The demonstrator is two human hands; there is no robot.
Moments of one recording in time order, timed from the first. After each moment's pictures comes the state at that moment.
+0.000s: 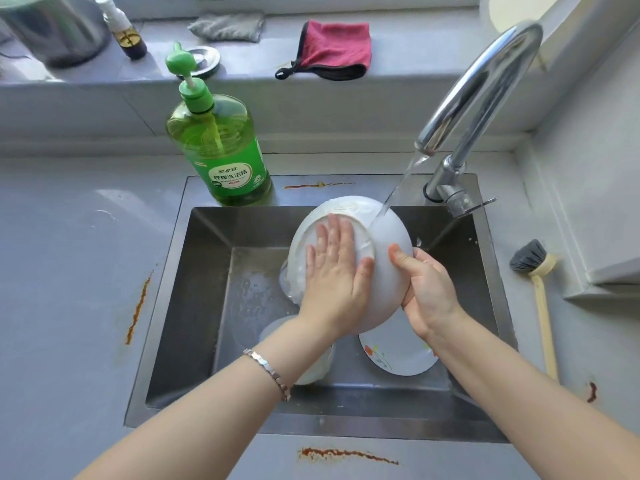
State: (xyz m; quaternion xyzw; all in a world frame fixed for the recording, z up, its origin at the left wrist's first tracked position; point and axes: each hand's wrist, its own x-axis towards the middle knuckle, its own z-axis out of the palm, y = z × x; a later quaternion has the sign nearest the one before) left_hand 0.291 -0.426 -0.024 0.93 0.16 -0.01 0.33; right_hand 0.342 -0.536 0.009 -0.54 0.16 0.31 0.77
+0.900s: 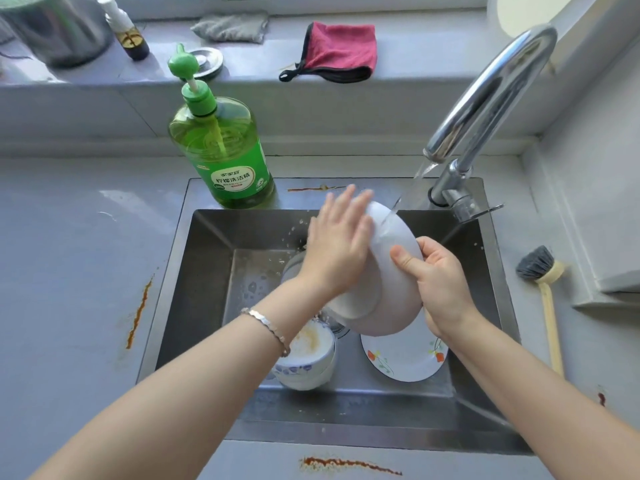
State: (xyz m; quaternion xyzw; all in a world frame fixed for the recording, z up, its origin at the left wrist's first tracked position) left_hand 0.334 -0.399 -0.007 0.91 0.14 0.07 0.38; right_hand 0.355 -0.537 0.011 -0.67 0.02 0.25 0.70
